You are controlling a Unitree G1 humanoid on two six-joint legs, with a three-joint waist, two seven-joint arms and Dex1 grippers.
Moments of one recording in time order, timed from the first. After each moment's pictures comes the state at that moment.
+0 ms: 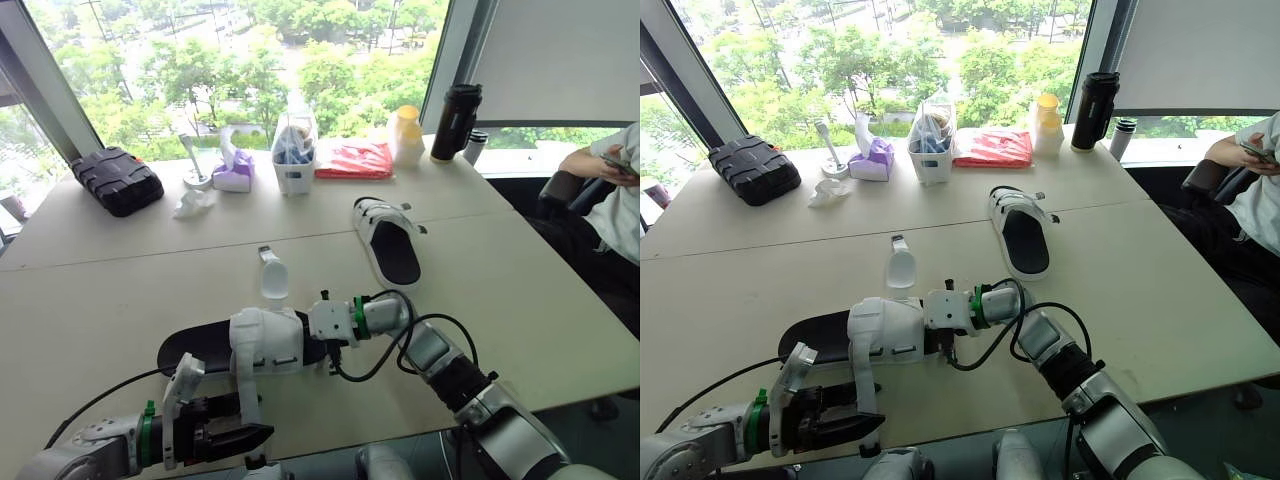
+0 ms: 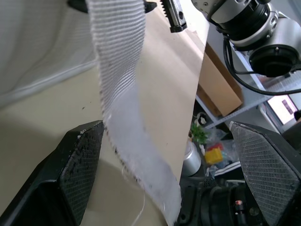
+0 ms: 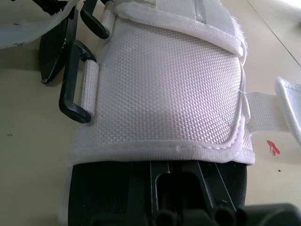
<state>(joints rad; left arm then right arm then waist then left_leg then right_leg) 0.33 0.79 -0.04 -0.33 -0.89 0.55 -0.99 -0.58 -0.30 0.51 0.32 -0.10 -0.20 1.07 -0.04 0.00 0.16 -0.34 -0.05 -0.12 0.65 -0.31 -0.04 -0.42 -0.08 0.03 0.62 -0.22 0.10</state>
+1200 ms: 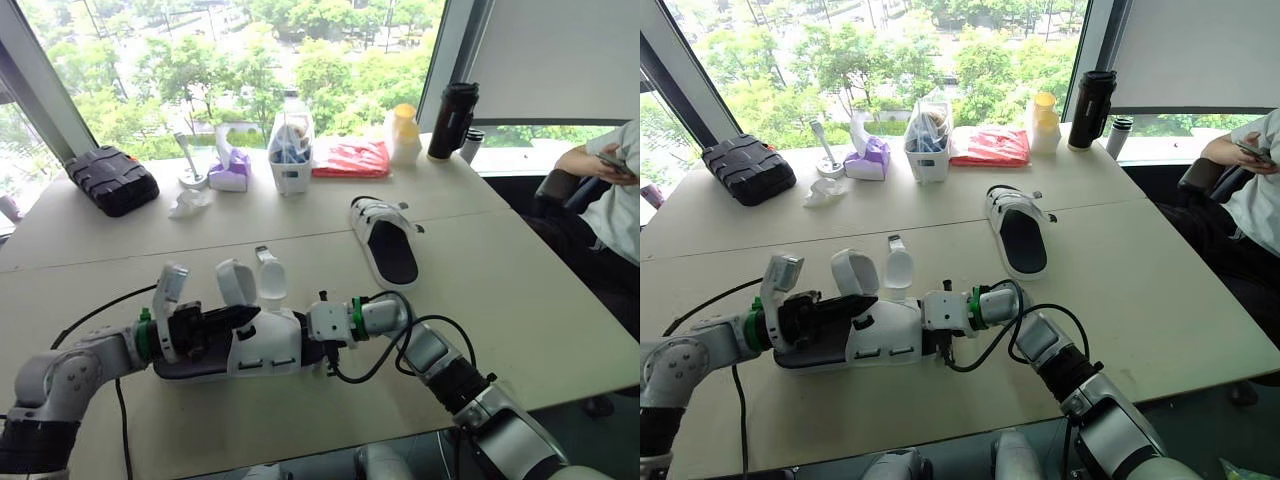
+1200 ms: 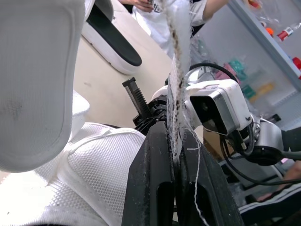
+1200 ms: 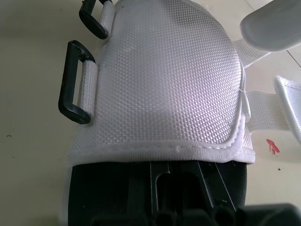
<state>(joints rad) -0.19 0.72 0.16 -0.10 -1.07 0.92 -0.95 -0.58 -0.29 0.51 0.32 -0.10 -0.20 1.06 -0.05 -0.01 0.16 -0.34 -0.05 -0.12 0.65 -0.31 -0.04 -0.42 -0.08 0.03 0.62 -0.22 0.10</state>
